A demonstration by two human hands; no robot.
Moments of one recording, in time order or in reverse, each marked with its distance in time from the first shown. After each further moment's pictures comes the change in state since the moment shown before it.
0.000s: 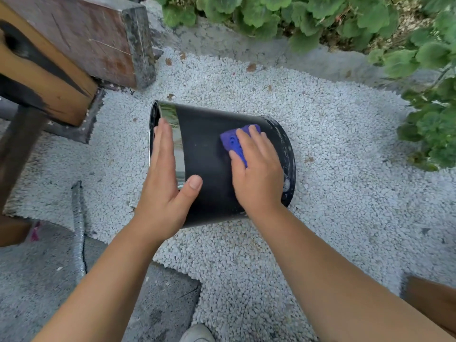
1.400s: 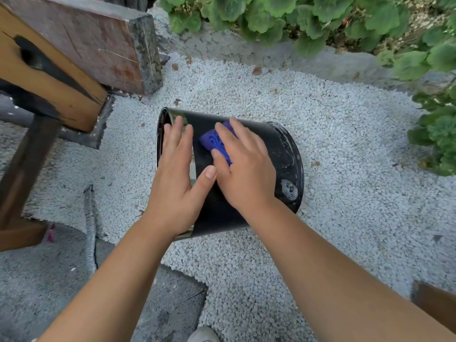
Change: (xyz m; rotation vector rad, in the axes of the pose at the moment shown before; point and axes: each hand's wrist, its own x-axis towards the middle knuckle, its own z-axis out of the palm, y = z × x) left_hand 0.025 0.023 -0.002 0.106 -0.050 -0.065; right_hand 0.024 -0.031 -0.005 0.002 -0.123 -0.124
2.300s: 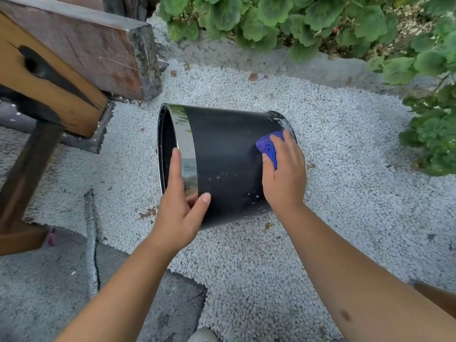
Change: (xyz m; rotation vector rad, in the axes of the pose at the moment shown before) left_hand -0.033 -0.030 0.021 -0.275 0.021 0.000; right_hand -0.012 0.088 -0.002 -0.040 0.107 0.228
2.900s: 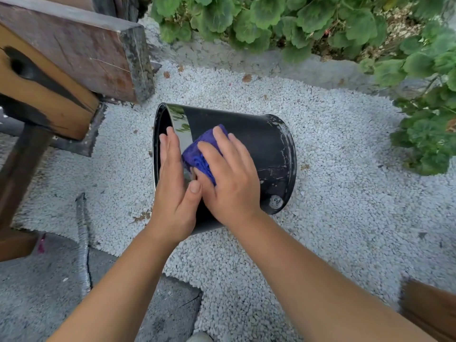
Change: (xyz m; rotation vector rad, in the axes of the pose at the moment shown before) left_hand 0.031 0.013 0.008 0.064 0.069 0.120; right_hand -0.023 -0.090 0.004 0.082 0.101 -0.420
